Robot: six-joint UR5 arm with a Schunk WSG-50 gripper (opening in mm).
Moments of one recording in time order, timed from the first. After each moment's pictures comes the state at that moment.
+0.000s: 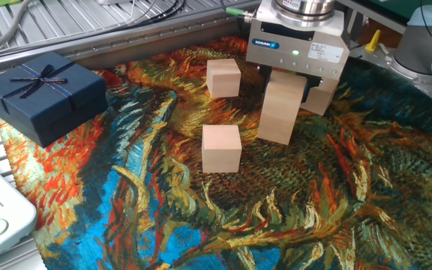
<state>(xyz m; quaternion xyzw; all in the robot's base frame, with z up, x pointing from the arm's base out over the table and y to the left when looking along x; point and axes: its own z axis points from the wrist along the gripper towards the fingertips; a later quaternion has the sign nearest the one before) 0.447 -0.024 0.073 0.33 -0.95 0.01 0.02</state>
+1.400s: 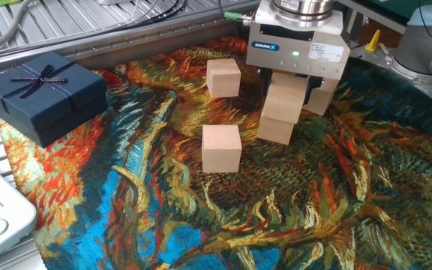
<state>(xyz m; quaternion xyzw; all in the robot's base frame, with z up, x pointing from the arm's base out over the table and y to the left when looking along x) 0.447 -0.020 0.072 0.33 -0.94 -0.01 0.01</state>
